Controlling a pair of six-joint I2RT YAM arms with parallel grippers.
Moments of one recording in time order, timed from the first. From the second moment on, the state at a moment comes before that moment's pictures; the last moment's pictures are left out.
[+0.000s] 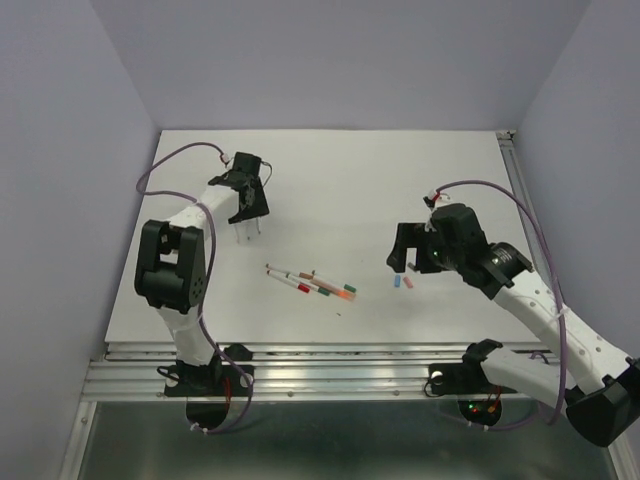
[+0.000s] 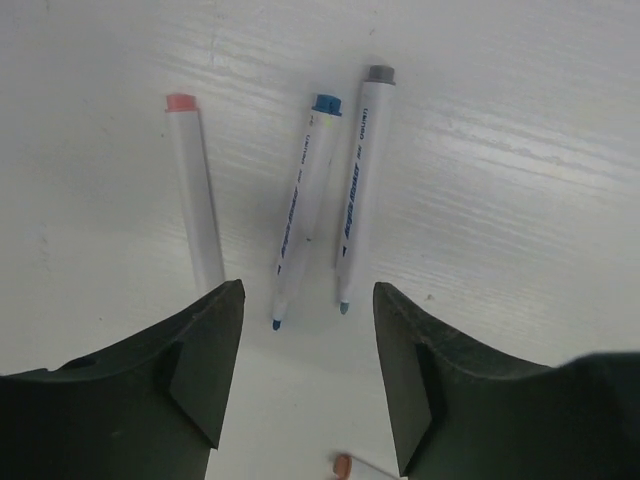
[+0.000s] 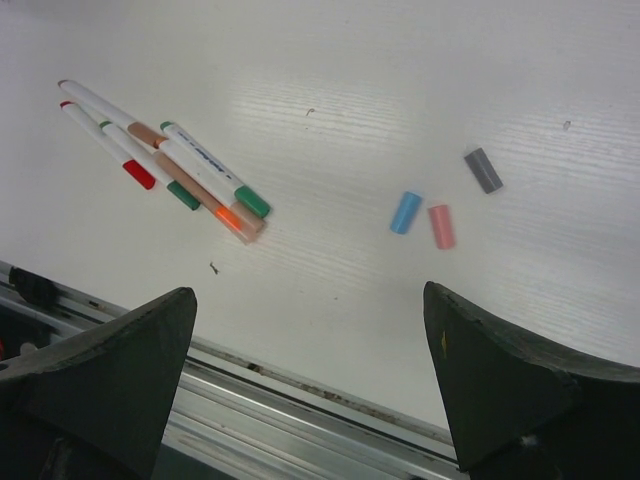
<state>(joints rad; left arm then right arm) -0.24 1.84 1.29 -0.49 -0.27 -0.44 0.55 0.99 0.93 -0.70 0.03 0.48</state>
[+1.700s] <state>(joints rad) -0.60 1.52 0.88 -0.81 -0.36 -1.52 0.55 0.81 0.87 -0.76 0.37 0.64</state>
